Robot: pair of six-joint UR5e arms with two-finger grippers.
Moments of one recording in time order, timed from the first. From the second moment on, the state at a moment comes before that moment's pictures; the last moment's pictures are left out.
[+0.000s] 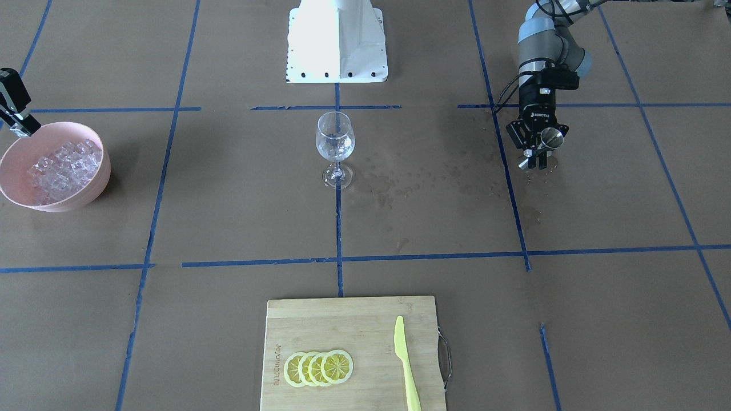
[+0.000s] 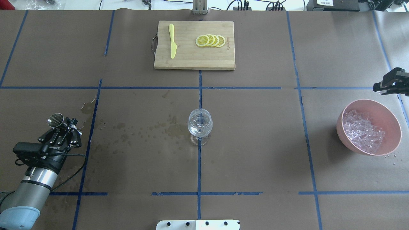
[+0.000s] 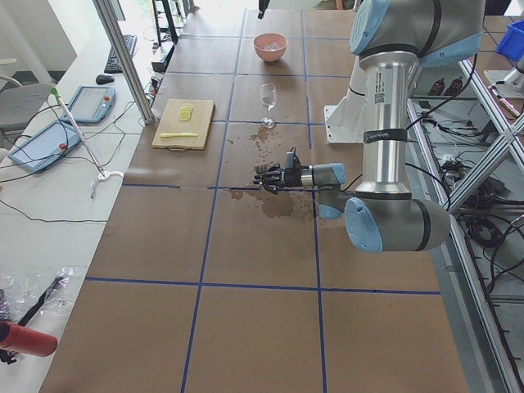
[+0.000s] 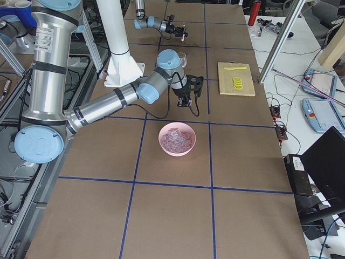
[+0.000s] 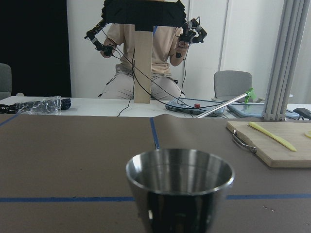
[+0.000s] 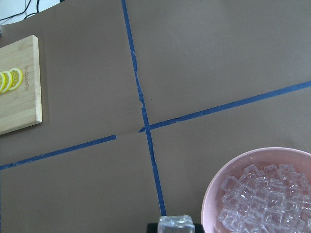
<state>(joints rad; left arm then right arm) -0.13 -1.48 -1.58 -2.89 -0.40 -1.14 1.15 -1.72 2.19 -1.19 2.23 1.11</state>
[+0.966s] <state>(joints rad) -0.13 -1.50 -1.54 -2.88 -0.42 -1.16 1.15 -1.72 2.20 -1.19 2.23 1.11</state>
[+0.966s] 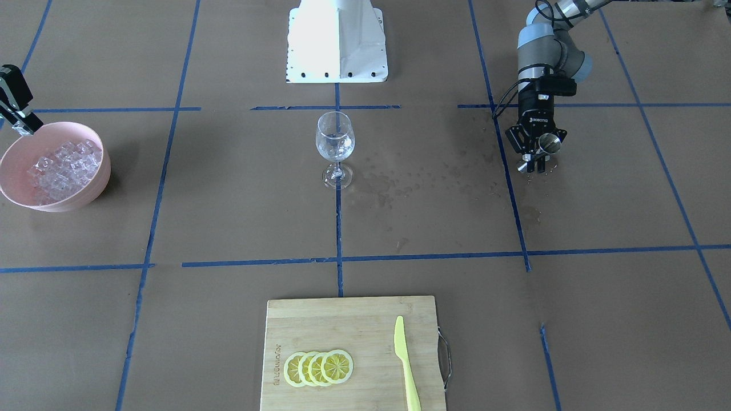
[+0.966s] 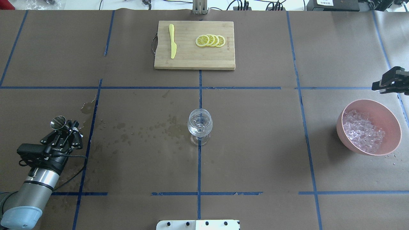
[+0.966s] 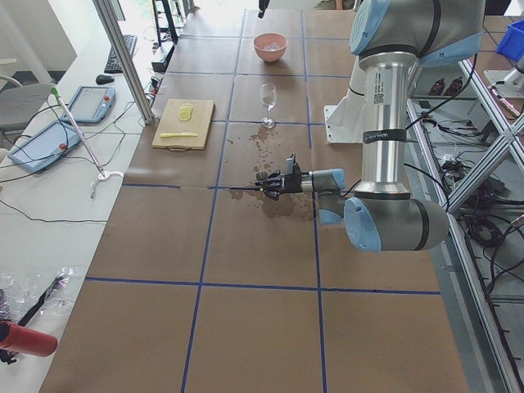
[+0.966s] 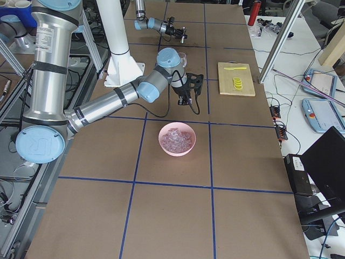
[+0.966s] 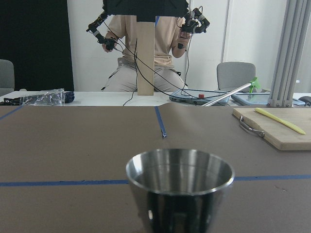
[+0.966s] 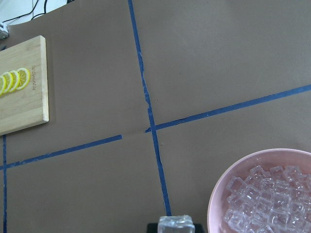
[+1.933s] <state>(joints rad) -0.13 -1.50 -1.54 -2.88 -0.44 -1.16 1.15 -1.70 2.20 -1.18 2.24 1.11</state>
